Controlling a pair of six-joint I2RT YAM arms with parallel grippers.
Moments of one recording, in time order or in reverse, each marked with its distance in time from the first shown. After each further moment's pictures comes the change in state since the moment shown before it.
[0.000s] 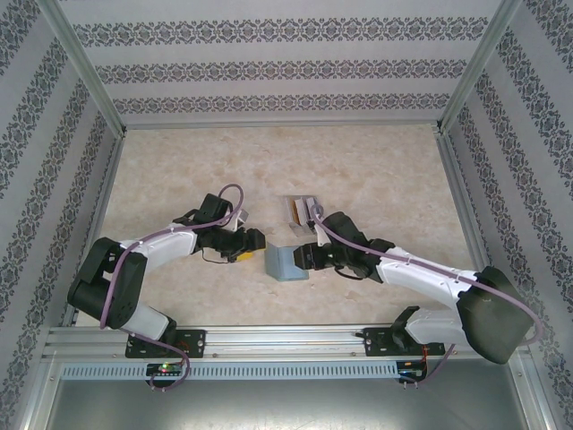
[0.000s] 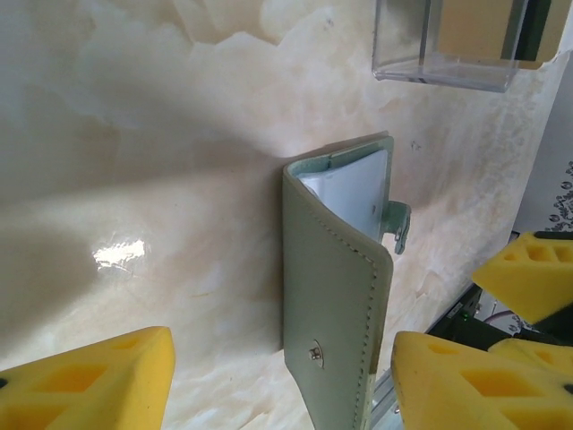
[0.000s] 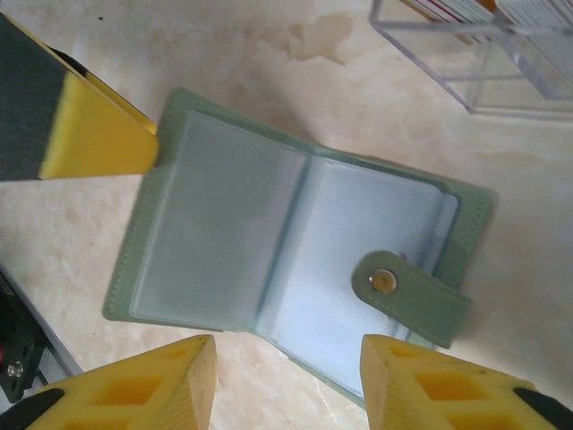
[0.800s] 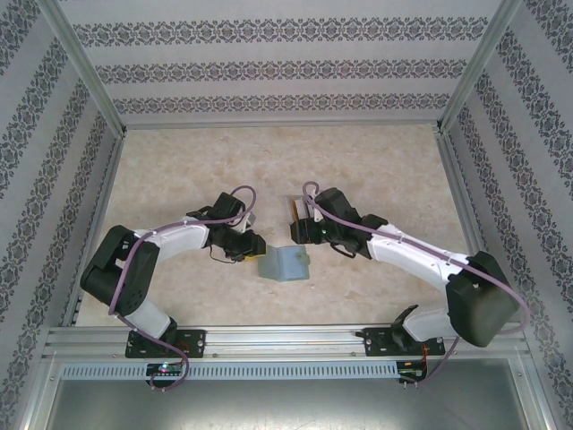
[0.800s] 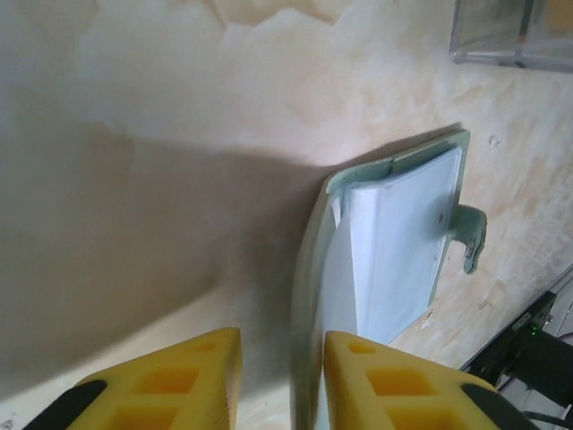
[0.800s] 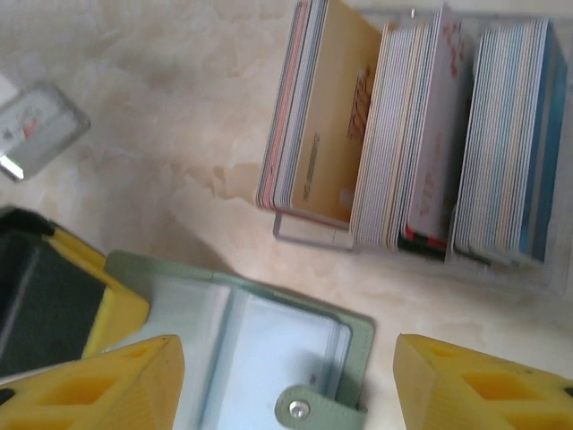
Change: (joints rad) left arm -0.067 0.099 0.089 -0.102 -0.101 0.038; right arm -0.056 0.146 0.275 -0.168 0.196 -0.093
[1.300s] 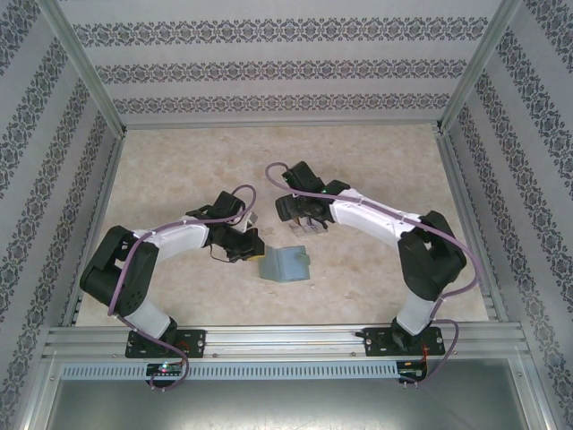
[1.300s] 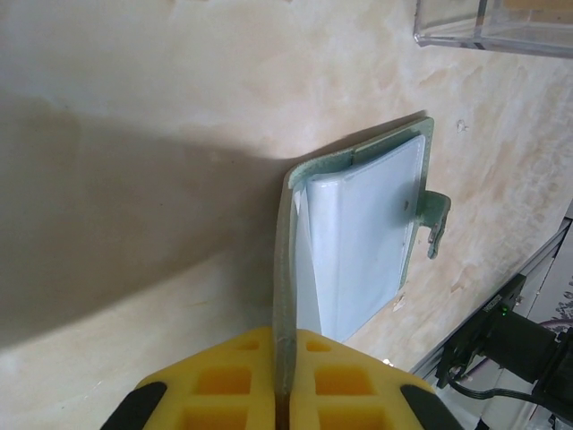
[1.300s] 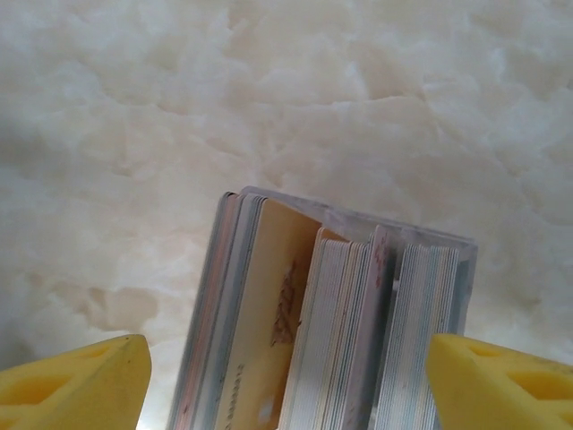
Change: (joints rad) left arm 0.000 -0.006 0.006 -0.004 0.052 -0.011; right arm 0.021 0.372 0.416 -0.197 0.280 -0.190
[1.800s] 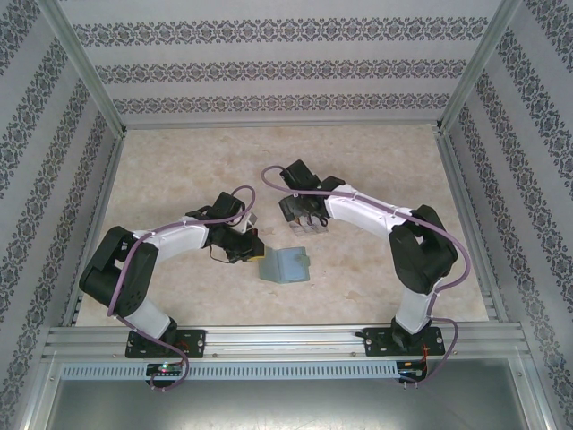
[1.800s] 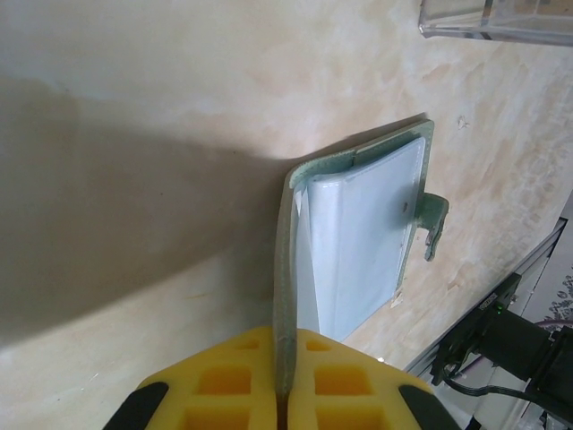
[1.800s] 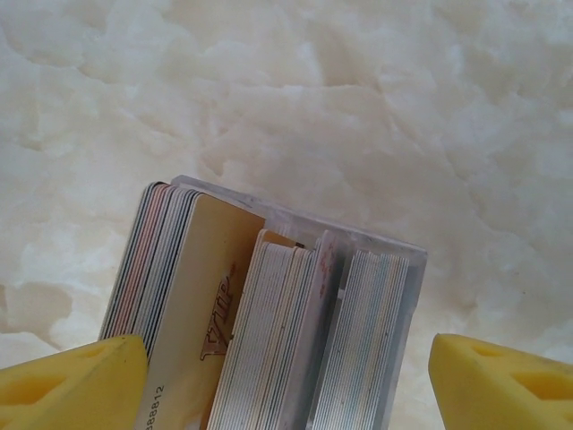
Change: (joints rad) left arm 0.000 -0.002 -0.005 0.000 0.008 -0.015; right arm -0.027 0.048 0.045 -0.064 0.052 -0.085
